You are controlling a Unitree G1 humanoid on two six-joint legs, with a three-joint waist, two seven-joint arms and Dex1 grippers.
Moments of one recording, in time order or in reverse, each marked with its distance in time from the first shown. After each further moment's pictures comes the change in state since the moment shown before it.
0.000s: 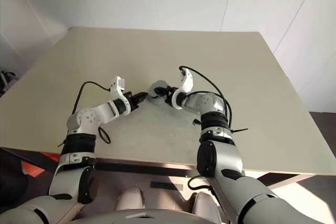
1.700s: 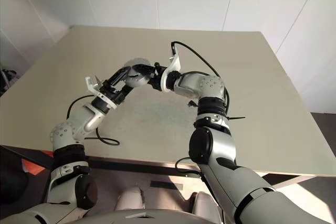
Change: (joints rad) left arm 0.085 -0.026 0.227 -0.032 -0.802 0.092 0.135; right arm -0.157 0.068 -0.164 -0.097 0.359 0.290 -0.223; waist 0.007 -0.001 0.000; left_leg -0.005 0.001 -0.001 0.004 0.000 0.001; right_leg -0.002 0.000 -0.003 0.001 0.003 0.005
